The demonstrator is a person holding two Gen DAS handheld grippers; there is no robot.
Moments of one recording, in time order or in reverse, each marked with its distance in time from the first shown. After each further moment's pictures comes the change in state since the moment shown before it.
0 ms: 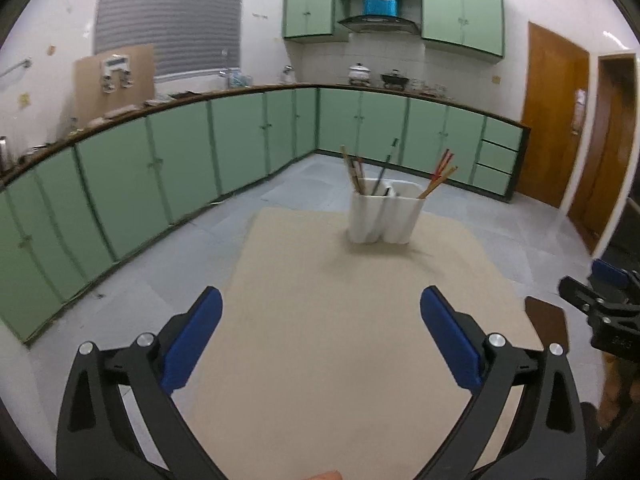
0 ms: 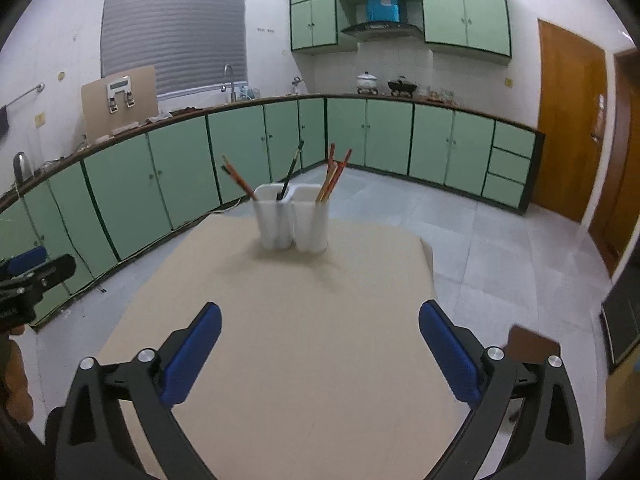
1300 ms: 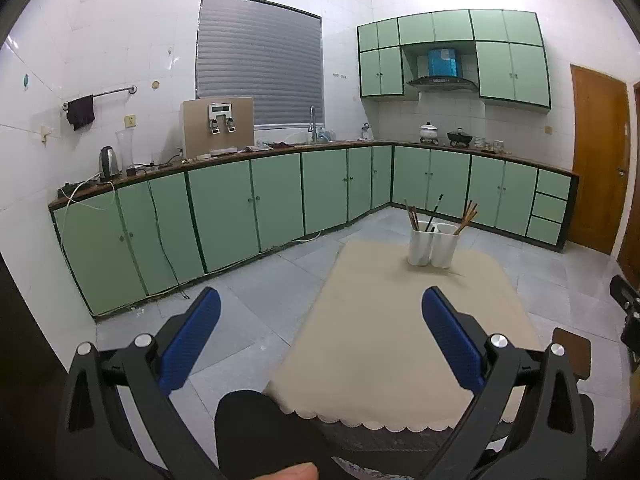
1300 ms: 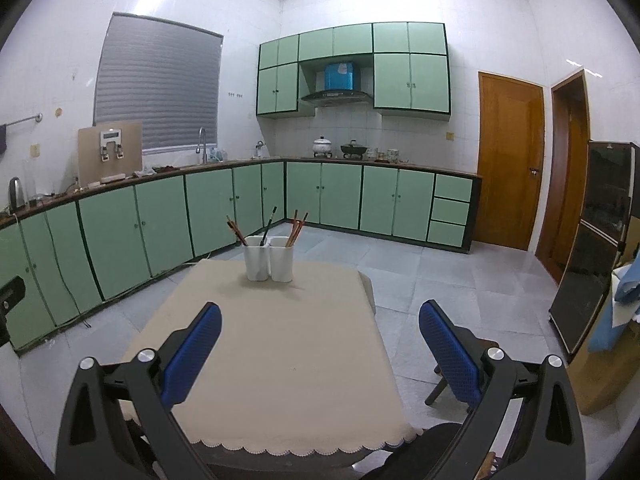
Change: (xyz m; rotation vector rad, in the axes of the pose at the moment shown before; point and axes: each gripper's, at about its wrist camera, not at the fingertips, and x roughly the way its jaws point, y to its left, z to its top) left arm -0.258 -0.020 -0.082 -0.073 -0.205 0.278; right arm -0.225 0.018 -0.070 0.033 -0.257 -0.158
